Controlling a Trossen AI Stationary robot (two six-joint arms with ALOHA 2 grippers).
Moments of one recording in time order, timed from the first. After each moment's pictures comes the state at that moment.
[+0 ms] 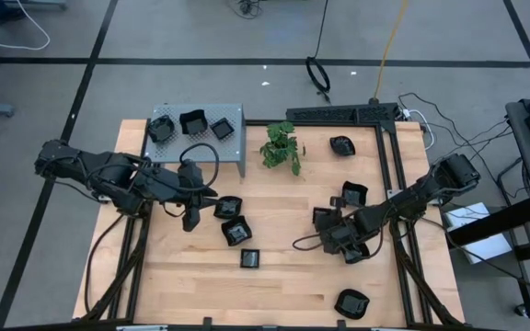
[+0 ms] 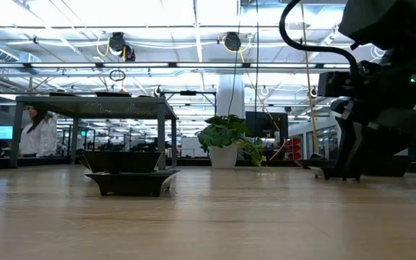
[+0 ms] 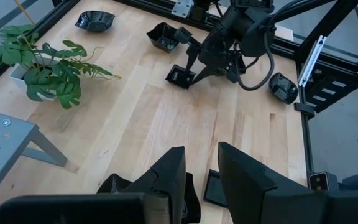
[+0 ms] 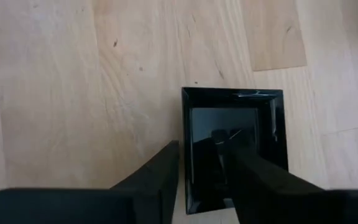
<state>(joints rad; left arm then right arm) -0.30 1.11 1.28 -0.81 -0.29 -0.51 0.41 1.53 0.66 -0.41 0.45 0.46</state>
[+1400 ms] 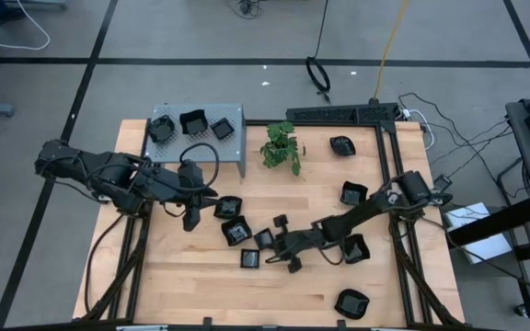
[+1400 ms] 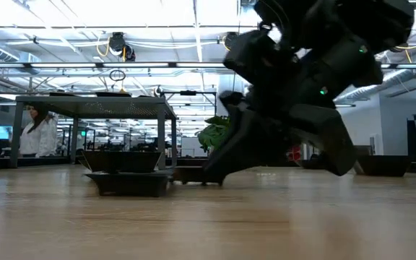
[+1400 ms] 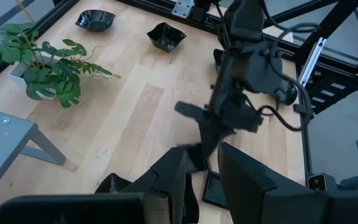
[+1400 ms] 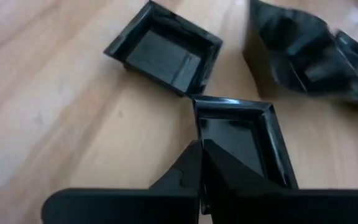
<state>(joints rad) -0.30 1.11 1.28 -0.81 -0.29 -0.52 0.34 1.97 0.92 0.37 0.18 -0.22</state>
